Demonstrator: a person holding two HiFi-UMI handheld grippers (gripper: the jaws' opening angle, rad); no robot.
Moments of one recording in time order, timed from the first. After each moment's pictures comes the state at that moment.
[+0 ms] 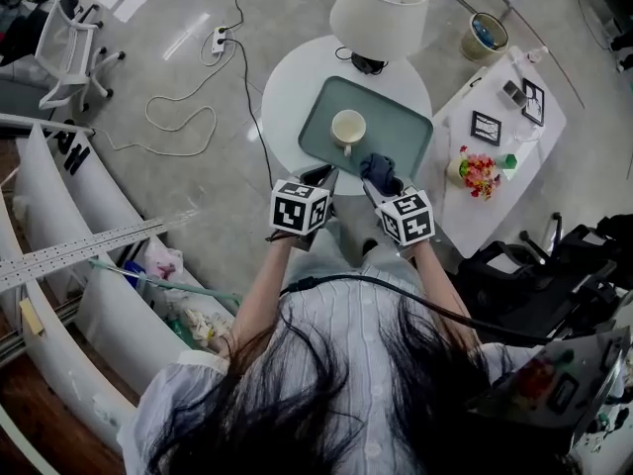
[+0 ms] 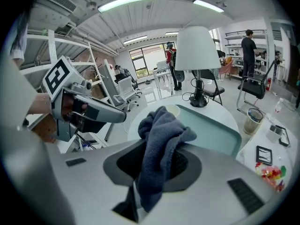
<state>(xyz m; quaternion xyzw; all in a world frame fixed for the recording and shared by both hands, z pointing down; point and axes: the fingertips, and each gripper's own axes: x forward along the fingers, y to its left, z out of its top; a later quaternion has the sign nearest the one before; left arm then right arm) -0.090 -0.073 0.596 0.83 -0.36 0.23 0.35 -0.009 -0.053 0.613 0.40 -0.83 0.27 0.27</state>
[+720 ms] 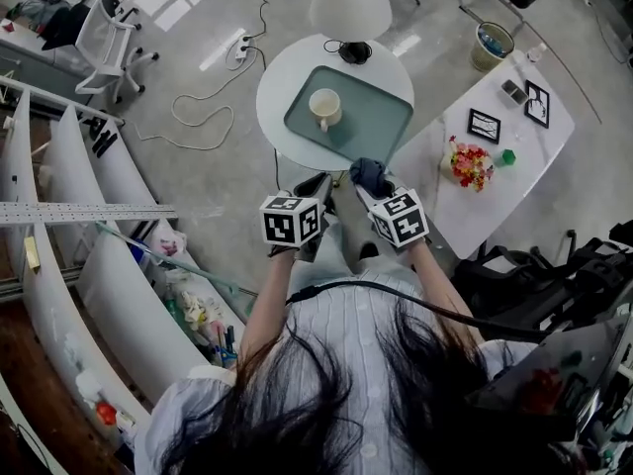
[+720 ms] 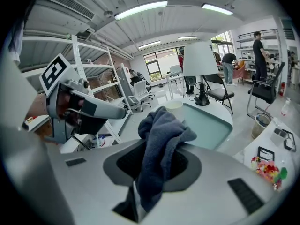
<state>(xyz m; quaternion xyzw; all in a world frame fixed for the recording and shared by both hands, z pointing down) -0.034 0.030 0.557 0.80 -0.46 0.17 0.35 0.038 0.036 0.591 0.33 -0.88 0.24 0.25</state>
